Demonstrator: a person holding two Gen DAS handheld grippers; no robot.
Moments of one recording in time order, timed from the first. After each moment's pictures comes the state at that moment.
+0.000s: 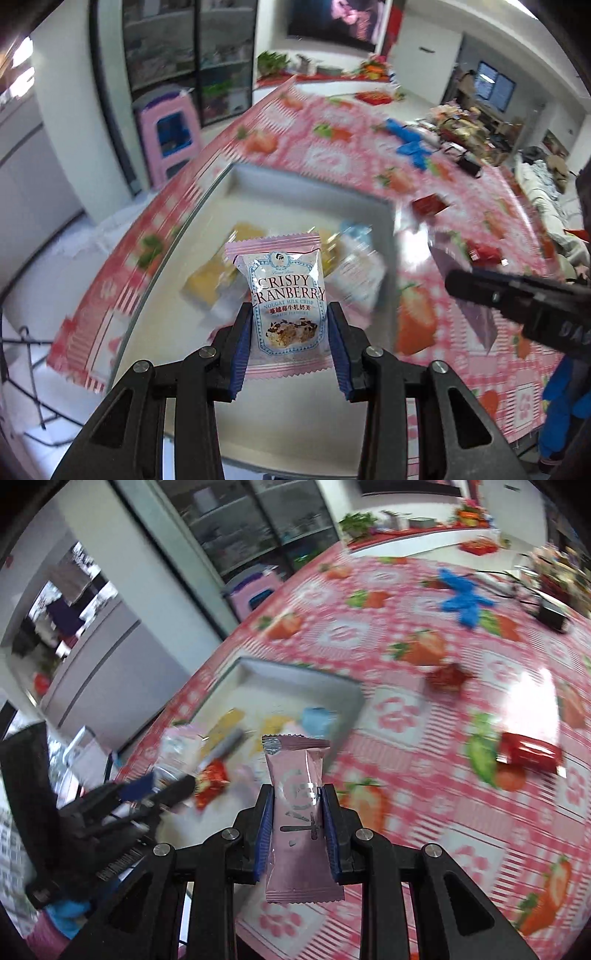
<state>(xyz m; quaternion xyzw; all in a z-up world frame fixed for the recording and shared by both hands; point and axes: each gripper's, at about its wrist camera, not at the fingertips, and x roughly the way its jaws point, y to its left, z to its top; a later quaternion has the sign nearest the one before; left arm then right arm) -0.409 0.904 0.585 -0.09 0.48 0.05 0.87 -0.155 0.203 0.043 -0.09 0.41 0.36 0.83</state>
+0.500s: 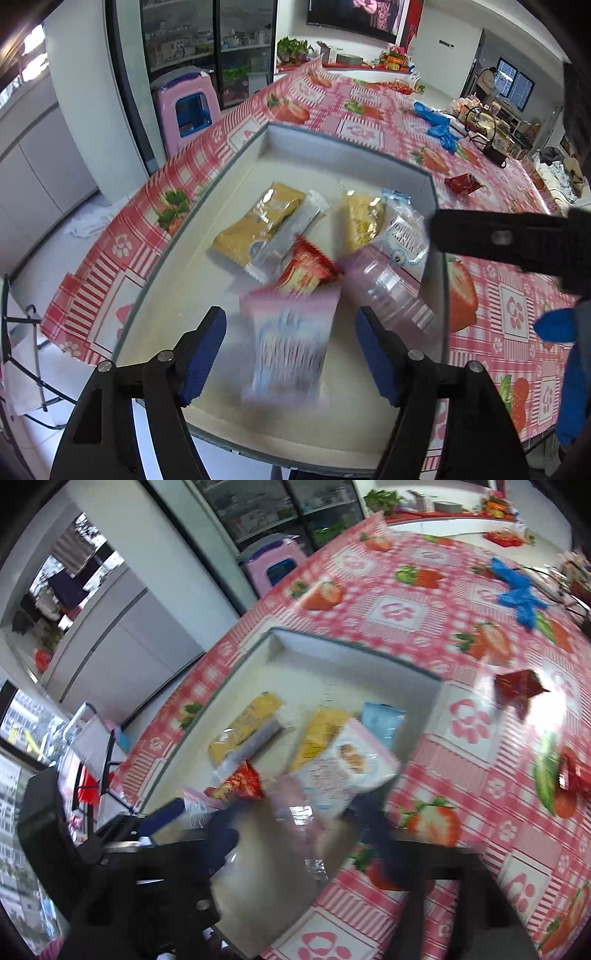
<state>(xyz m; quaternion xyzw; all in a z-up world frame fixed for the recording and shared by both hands) -0.426 0.915 0.562 -0.09 0.49 0.08 0.86 -0.148 0.260 0.023 -0.12 0.44 0.36 0.81</state>
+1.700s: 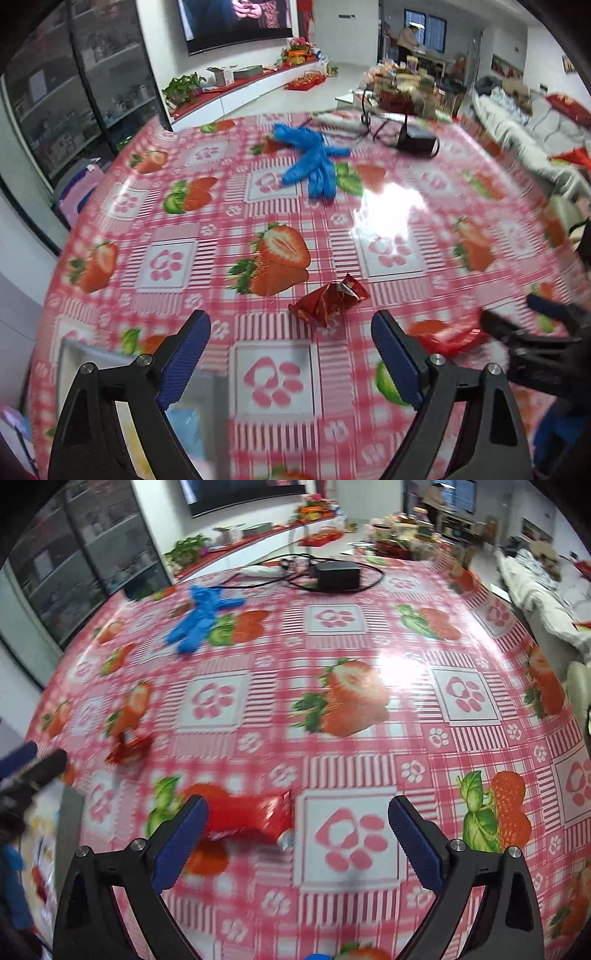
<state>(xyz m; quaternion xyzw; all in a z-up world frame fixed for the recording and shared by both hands) -0.203 0.728 0.571 0.05 0.48 -0.05 0.88 0.006 0.012 0.043 -0.02 0.39 0.07 0.92</state>
